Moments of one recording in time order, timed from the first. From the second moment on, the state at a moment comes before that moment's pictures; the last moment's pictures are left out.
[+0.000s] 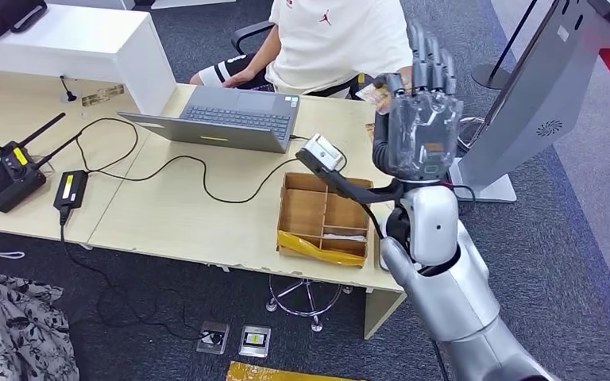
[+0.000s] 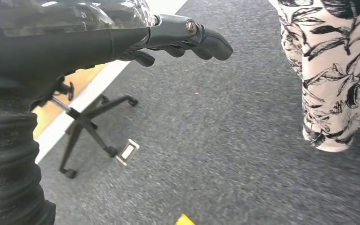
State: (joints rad) left arm -0.10 -0.13 0.76 -0.20 -1.03 0.62 0.20; right arm -0.66 0.05 0.61 -1.37 1.39 -0.34 0.31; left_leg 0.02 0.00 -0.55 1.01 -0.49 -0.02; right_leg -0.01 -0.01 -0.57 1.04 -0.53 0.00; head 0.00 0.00
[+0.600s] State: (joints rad) left arm -0.10 -0.18 0.91 -0.24 -1.13 0.62 0.33; right arm -0.82 0.13 0.71 -0.78 1.25 -0.41 0.41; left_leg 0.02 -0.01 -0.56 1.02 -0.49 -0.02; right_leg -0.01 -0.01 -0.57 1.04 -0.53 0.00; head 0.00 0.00
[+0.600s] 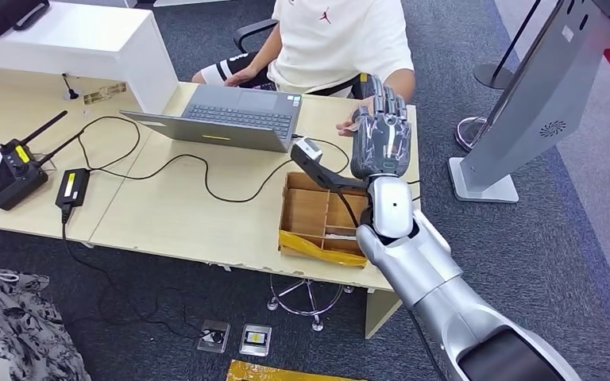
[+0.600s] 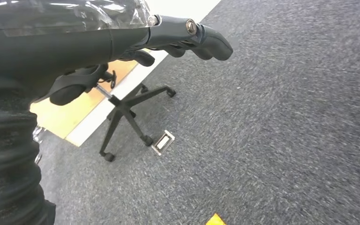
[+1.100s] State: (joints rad) left arm -0.10 -0.20 1.01 -0.26 -1.19 0.62 0.32; right arm -0.82 0.14 0.76 -0.73 1.28 -0.66 0.33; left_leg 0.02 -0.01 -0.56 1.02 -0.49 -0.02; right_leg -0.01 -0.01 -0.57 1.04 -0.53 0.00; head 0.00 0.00
